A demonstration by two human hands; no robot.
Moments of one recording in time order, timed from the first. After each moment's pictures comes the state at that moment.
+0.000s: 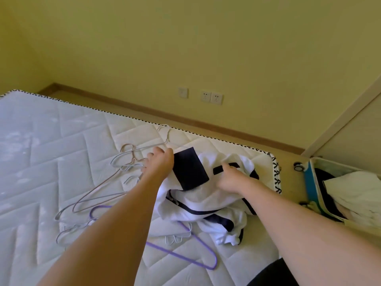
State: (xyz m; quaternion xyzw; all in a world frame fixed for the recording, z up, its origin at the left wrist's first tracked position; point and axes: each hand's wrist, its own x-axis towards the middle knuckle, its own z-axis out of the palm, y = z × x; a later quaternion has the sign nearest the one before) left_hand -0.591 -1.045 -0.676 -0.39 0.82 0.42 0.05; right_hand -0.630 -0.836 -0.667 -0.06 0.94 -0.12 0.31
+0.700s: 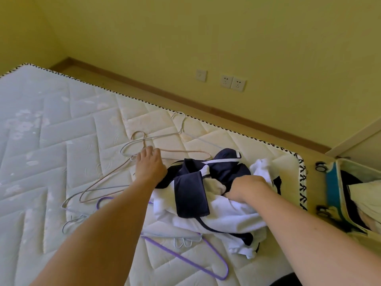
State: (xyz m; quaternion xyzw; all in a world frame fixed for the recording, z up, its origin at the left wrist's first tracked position) left_hand -0.587 -1.127 -0.778 -0.23 0.97 0.06 0.06; right_hand -0.651 -0.865 -0.709 -0.17 0.90 0.19 0.36
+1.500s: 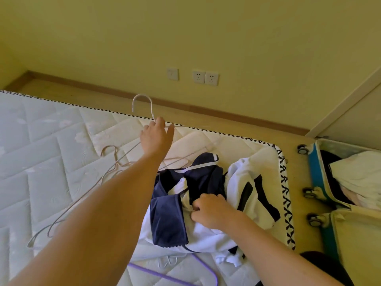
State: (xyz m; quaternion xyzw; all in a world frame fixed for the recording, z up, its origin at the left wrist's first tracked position) left_hand -0.728 -1.069 -0.733 -0.22 0.95 0.18 -0.12; right_hand -0.614 -0.856 -0.729 -0.27 0.89 -0.11 0.35
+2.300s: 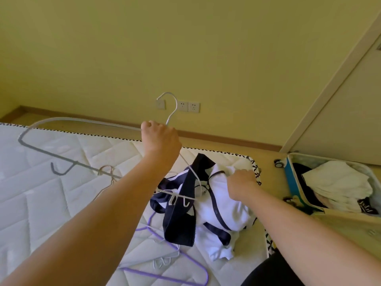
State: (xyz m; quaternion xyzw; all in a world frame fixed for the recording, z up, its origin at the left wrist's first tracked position) left_hand -0.643 -0.992 -0.559 -0.10 0.98 -0.14 -0.08; right_hand -0.650 -0.779 -0.650 -0.10 0.96 0.14 0.22
